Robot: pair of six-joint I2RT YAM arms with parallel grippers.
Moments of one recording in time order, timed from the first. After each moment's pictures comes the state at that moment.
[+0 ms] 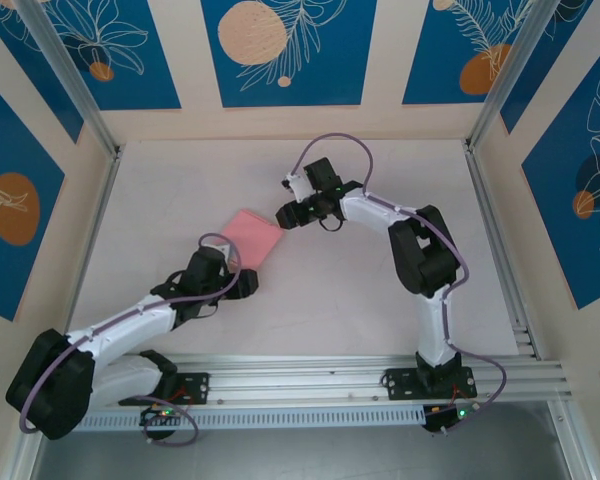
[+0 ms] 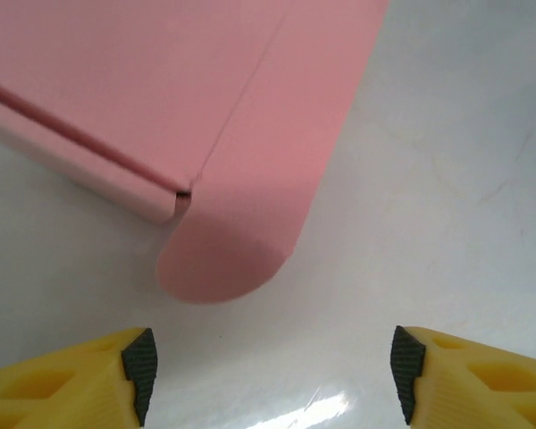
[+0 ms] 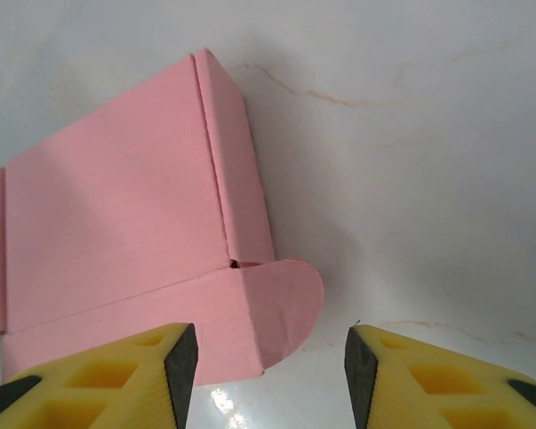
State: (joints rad) left arm -0.58 1.11 0.45 -0.11 0.05 -0.62; right arm 0.53 2.09 1.54 -0.39 -0.47 0.06
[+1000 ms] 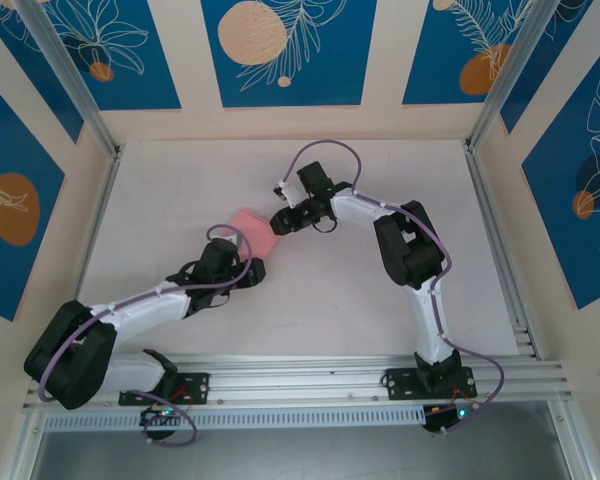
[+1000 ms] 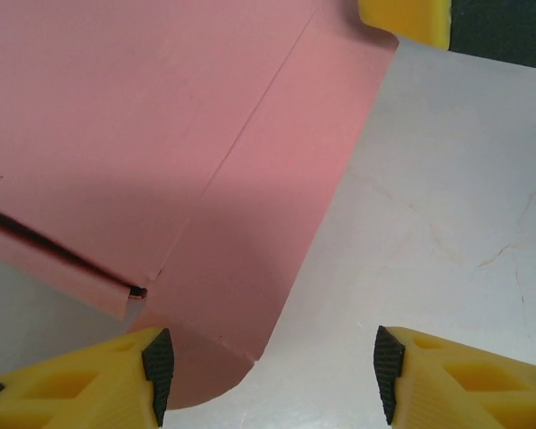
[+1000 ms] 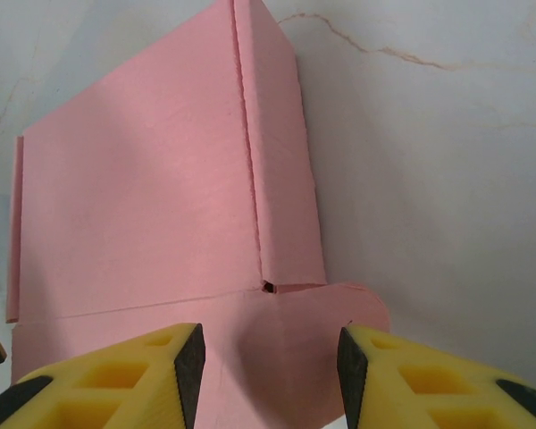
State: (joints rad) left arm -0.60 1.28 0.52 -0.01 0.00 -0.67; right arm 0.54 2.21 1.63 -0.42 -0.60 0.03
